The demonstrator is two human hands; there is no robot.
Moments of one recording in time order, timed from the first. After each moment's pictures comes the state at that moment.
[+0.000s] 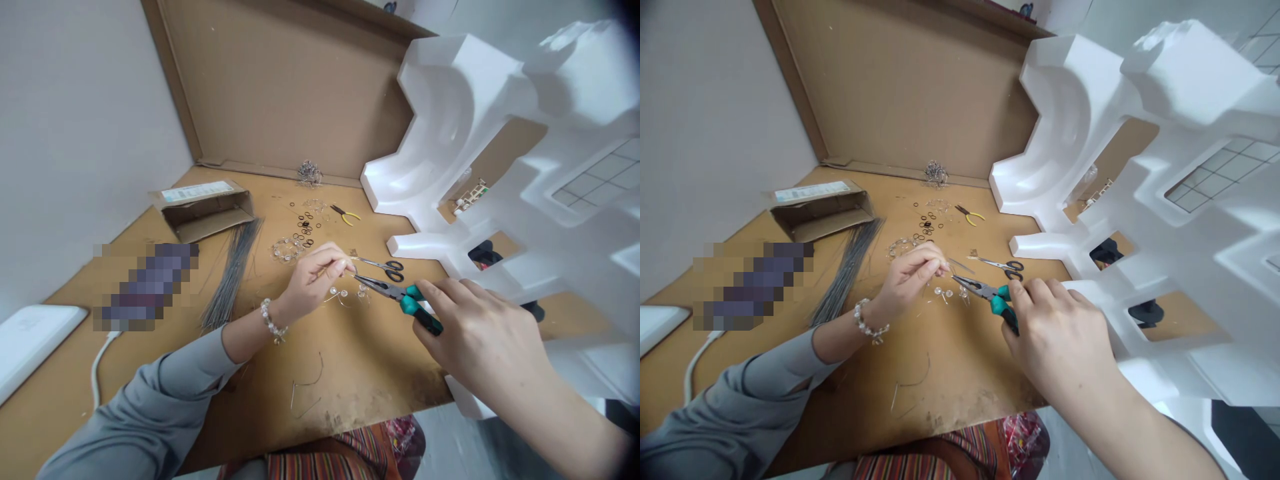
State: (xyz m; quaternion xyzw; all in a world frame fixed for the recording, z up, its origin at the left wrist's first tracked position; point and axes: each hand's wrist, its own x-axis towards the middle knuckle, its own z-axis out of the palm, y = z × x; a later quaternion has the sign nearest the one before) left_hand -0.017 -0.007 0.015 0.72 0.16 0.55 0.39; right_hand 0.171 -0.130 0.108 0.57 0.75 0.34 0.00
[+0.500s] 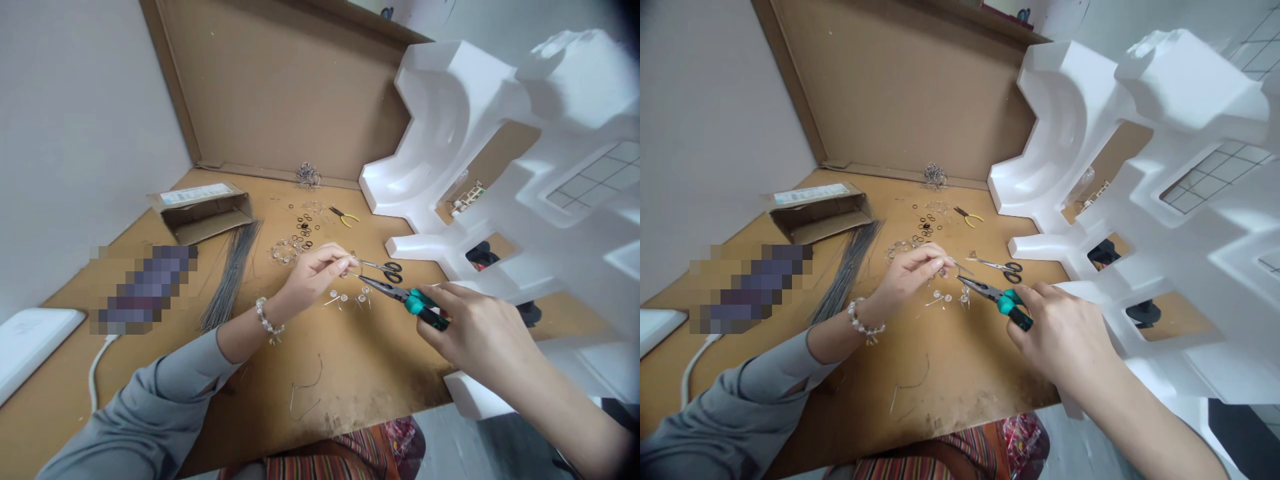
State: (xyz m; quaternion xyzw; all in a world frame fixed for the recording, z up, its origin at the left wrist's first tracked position) left_hand -0.016 -0.006 0.024 0.69 0.17 0.51 0.48; right_hand 0.188 -0.126 0.101 0.66 0.73 0.20 0.00
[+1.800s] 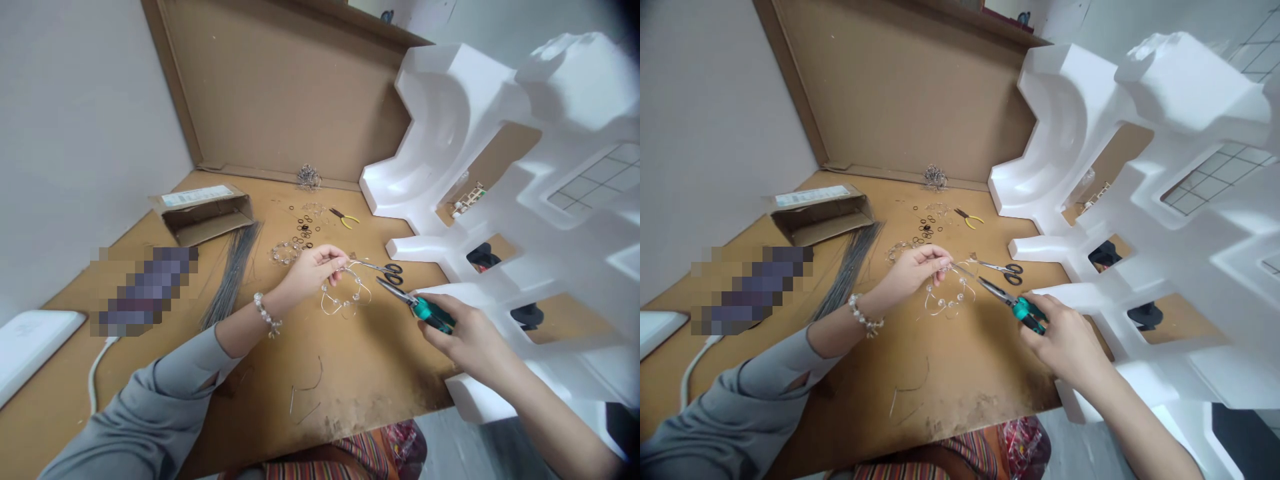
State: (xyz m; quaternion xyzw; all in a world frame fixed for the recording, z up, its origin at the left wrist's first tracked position) left_hand -0.011 0.015 0.011 0.61 0.29 0.41 0.61; right_hand 0.220 -0.128 0.069 0.69 0.71 0.02 -0.11
